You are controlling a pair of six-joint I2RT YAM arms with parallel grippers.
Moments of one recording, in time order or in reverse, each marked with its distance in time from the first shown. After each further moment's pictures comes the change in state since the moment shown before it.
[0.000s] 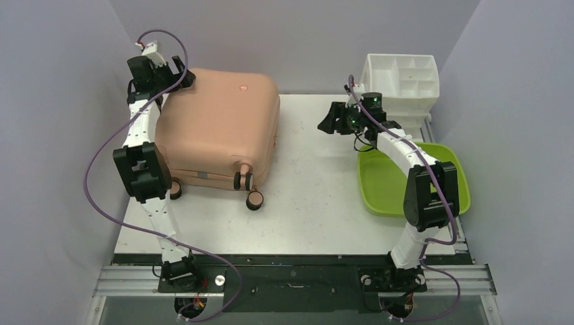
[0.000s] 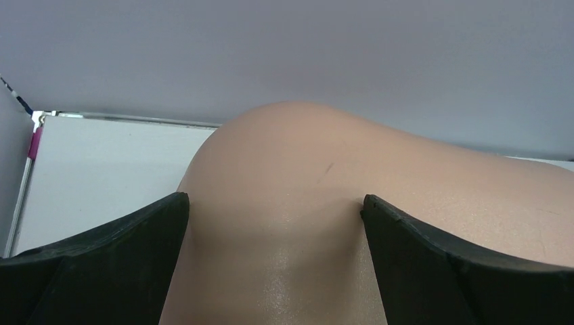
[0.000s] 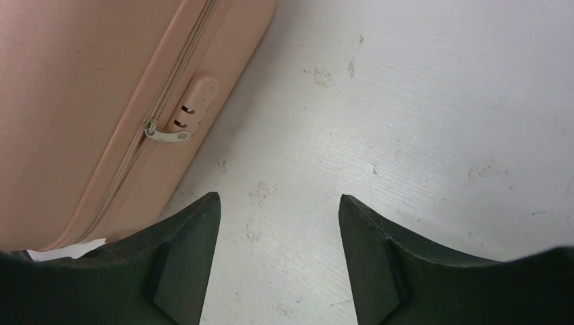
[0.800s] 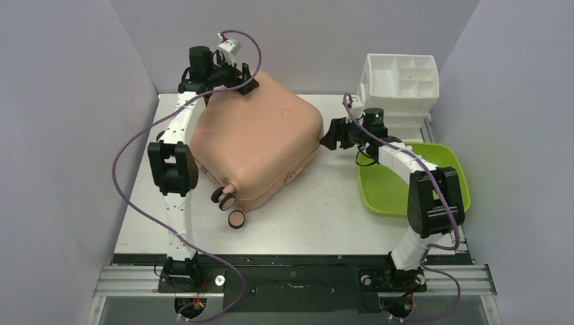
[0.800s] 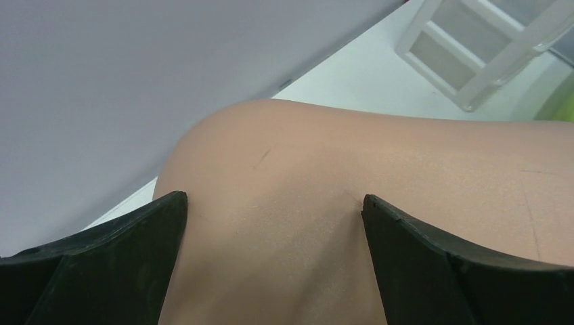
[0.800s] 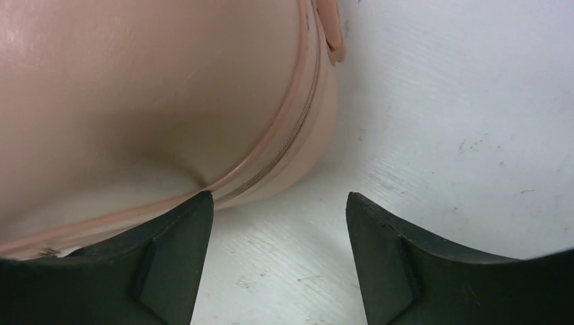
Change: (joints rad) left arm -0.316 0.107 0.235 -0.154 0.285 0.344; right arm -0.014 -0.040 -0.161 0.134 -0.052 -0.105
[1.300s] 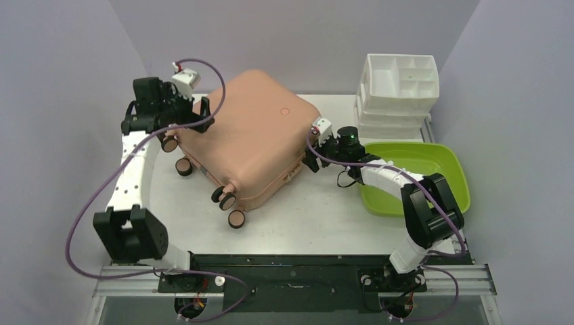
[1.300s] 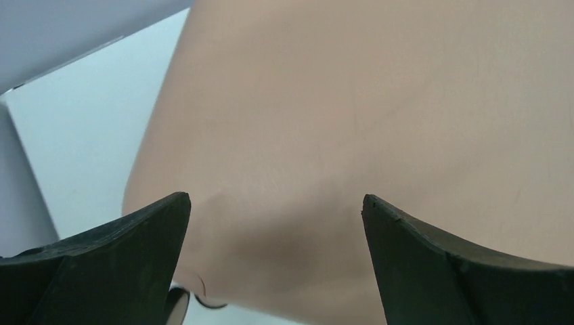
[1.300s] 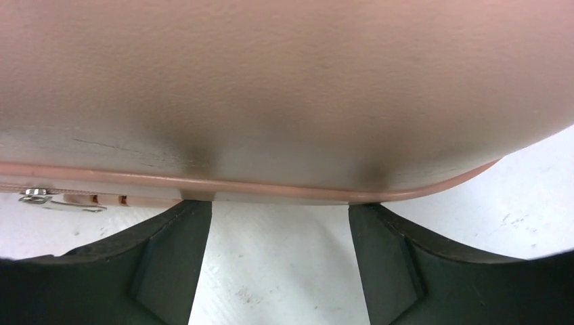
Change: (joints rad) left arm 0.182 -0.680 -0.622 -0.271 -0.121 0.159; right arm 0.219 -0.105 -0.260 0.196 0.113 -0.343
